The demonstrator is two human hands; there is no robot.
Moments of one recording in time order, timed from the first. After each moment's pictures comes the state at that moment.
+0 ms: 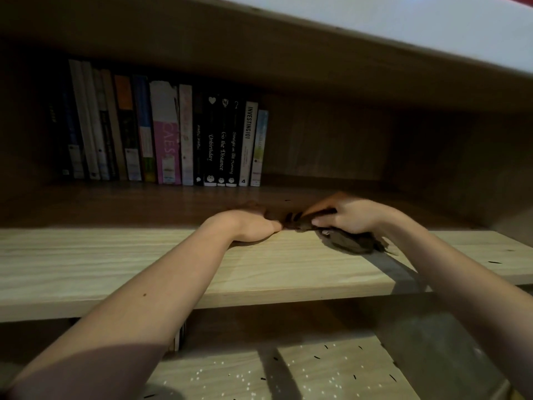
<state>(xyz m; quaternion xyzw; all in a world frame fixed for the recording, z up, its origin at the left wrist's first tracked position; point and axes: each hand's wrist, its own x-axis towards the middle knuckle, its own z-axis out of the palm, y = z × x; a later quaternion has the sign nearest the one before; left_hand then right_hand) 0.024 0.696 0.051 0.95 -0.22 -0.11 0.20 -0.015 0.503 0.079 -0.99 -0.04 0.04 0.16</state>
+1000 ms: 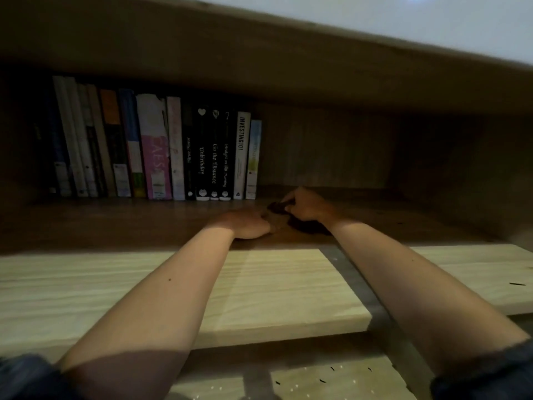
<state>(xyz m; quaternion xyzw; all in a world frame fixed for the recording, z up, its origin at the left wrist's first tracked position) 0.081 0.674 0.052 0.95 -0.23 -0.06 0.18 0.093 0.515 0.065 -0.98 0.00 -0.09 0.18</state>
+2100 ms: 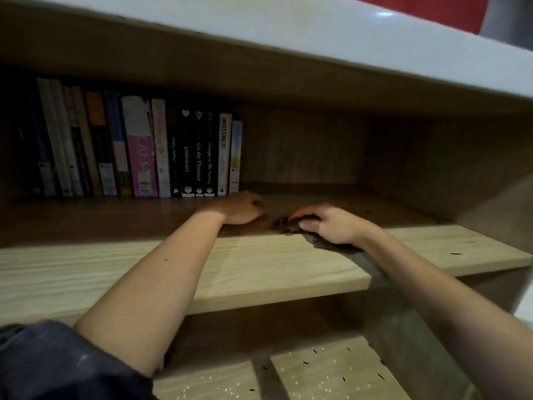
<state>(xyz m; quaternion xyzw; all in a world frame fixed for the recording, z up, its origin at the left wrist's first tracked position) 0.048 0.667 0.069 0.95 -0.27 -0.03 0.18 -0.035 0.487 0.064 -0.97 -0.08 -0.04 0.24</state>
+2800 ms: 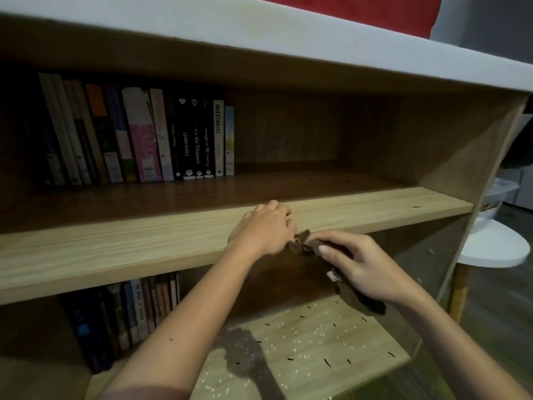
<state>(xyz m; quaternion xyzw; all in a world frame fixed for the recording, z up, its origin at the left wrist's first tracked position) -0.069 0.679 0.029 0.91 -0.36 0.06 0.17 -0.190 0.550 0.009 -0.91 -0.09 -0.25 0.32</state>
